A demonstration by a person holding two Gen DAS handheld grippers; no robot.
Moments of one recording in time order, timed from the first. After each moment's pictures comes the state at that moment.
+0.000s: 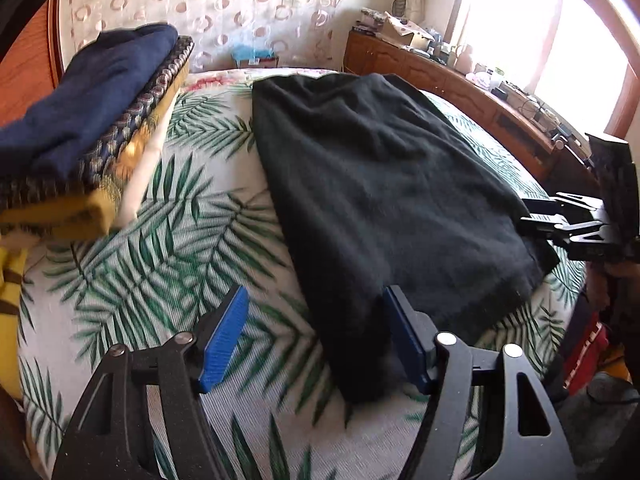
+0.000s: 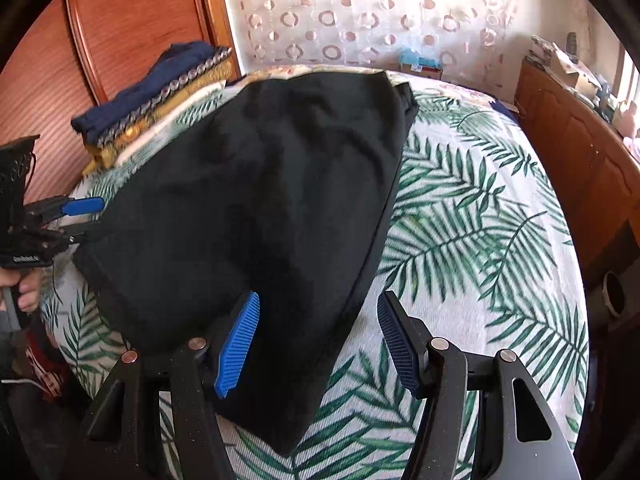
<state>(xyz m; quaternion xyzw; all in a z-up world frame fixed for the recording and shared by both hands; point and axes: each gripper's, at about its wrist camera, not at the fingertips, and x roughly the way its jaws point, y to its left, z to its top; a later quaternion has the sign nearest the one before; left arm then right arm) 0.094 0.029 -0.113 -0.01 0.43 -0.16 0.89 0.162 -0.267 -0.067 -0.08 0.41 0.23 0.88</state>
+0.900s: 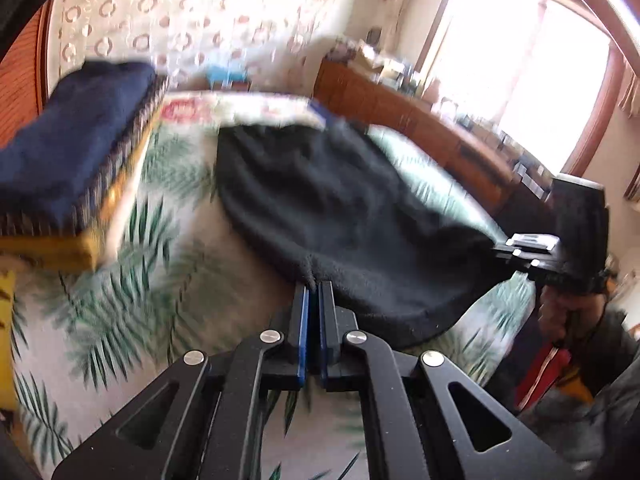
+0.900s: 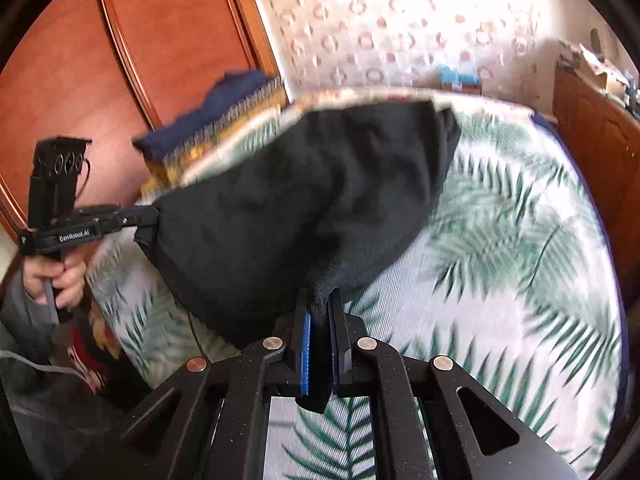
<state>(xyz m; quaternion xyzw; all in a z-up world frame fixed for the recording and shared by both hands) 0.090 0.030 -0.061 -0.07 0.38 -0.22 0.89 0.140 -0.281 -0.049 -0.02 0.35 0.33 0.88</state>
